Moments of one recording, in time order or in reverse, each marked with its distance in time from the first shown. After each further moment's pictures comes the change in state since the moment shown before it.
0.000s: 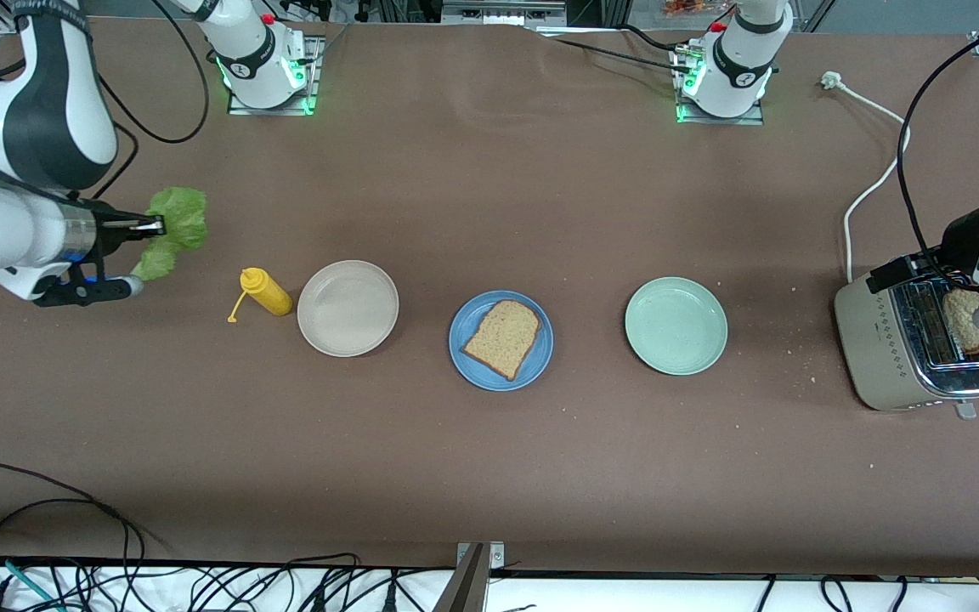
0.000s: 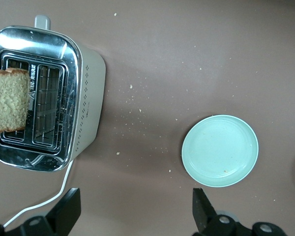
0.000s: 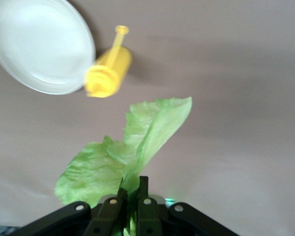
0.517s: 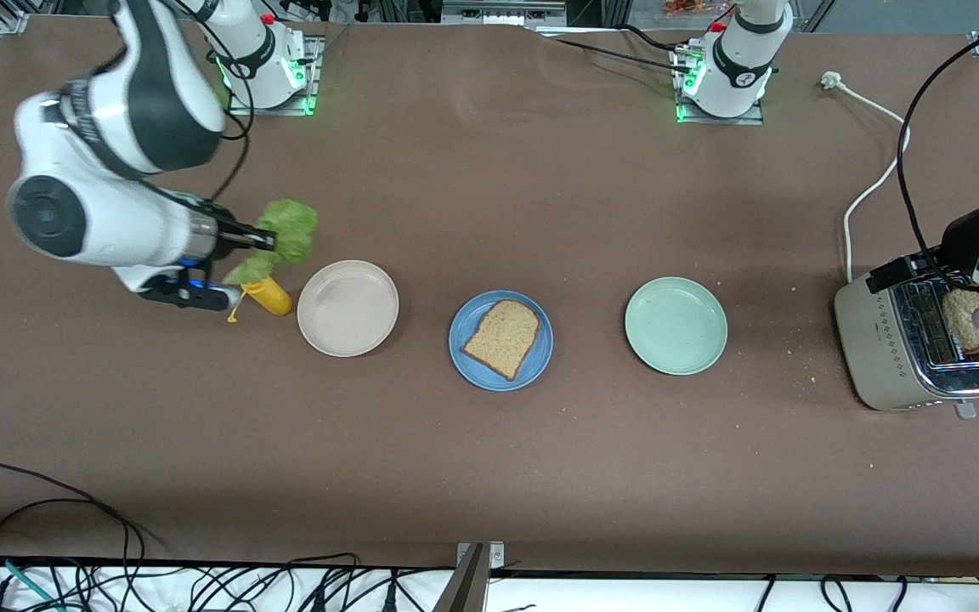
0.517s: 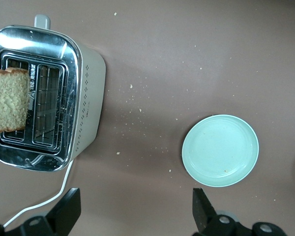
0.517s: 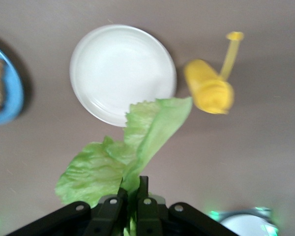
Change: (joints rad) left arm 0.000 0.001 0.000 0.000 0.000 -0.001 0.001; right arm 0.082 0.049 0.158 0.020 0.134 0.139 0.506
